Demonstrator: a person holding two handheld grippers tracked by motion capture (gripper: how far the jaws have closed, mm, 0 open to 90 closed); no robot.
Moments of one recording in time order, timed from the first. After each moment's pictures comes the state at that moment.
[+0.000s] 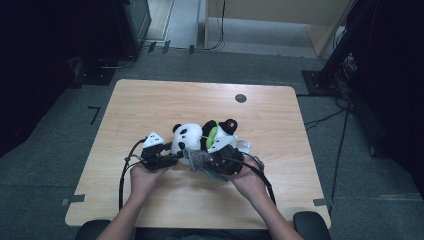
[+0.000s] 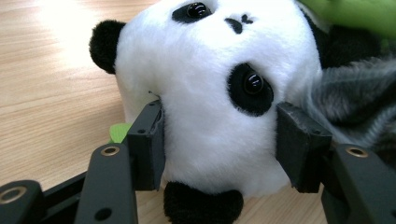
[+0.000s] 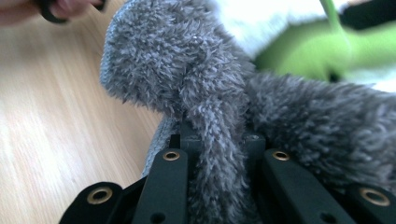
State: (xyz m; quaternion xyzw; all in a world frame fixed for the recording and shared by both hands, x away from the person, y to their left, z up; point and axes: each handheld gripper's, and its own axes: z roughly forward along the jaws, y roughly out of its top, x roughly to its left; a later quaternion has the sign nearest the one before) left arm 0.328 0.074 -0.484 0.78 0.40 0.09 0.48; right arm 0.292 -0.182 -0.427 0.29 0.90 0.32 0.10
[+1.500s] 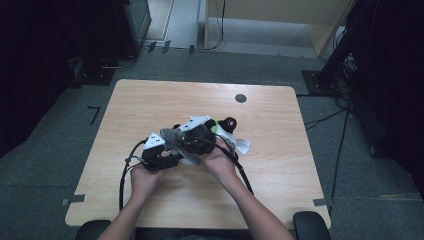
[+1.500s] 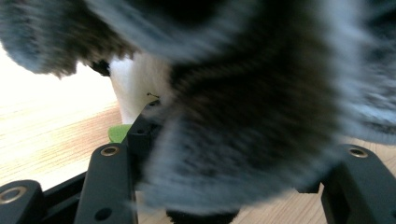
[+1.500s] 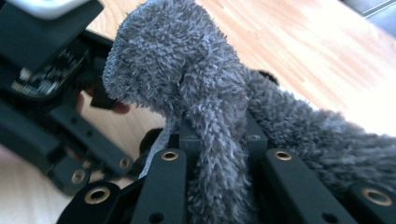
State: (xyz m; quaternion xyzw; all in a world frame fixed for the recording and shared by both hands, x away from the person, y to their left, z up) left arm 0.323 0.072 -0.483 0.77 0.40 0.10 0.48; right arm 0.341 -0.111 -0.410 0.29 0.87 0.37 0.13
